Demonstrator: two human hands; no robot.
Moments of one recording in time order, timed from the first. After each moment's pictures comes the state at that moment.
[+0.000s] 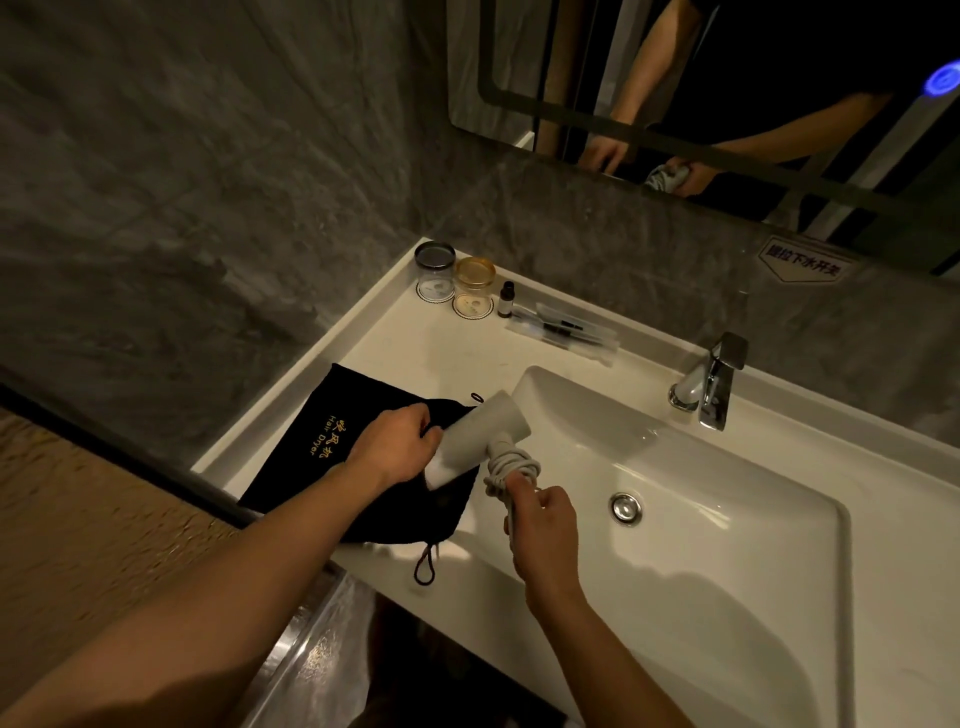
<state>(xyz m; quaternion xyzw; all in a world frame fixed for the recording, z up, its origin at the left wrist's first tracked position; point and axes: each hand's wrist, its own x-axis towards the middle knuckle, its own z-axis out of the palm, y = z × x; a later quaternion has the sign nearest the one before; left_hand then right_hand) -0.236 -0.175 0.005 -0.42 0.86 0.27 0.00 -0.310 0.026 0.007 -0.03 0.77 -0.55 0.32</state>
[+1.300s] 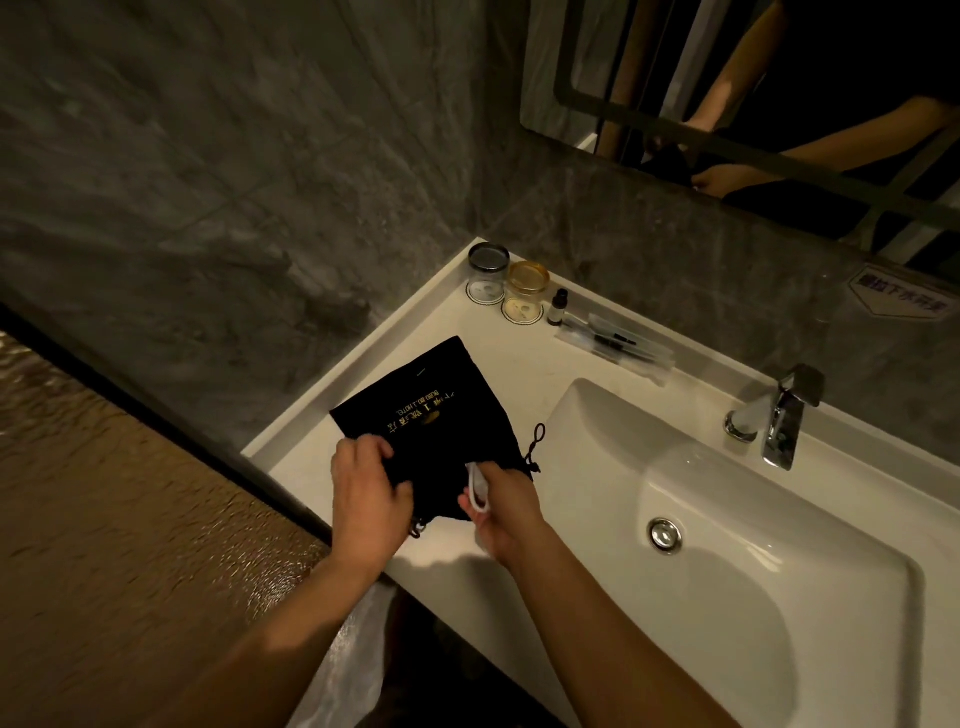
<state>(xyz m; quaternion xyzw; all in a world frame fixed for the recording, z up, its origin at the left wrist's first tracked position) -0.149 -0.136 -0.010 -0.52 0.77 0.25 -0.26 -0.296 -0.070 -0.021 0.08 0.55 -0.61 0.56</state>
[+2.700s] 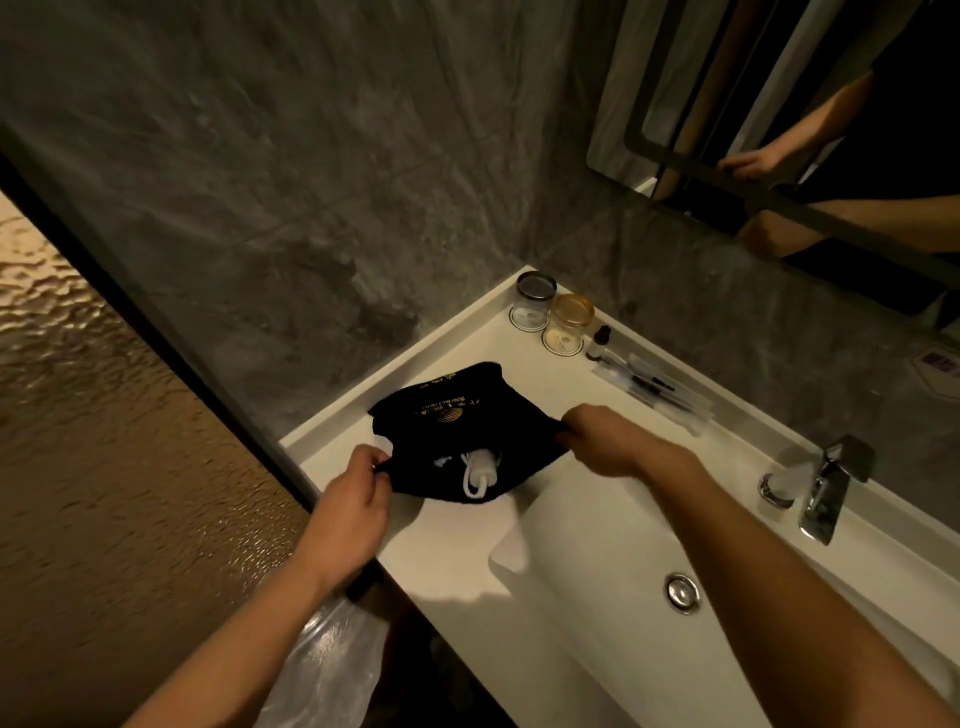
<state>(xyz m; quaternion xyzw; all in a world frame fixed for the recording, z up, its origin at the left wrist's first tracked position) -0.111 -0.138 0.041 -0.54 0.74 0.35 -0.19 -0.428 -0.113 0.073 -0.62 0.74 0.02 0.25</state>
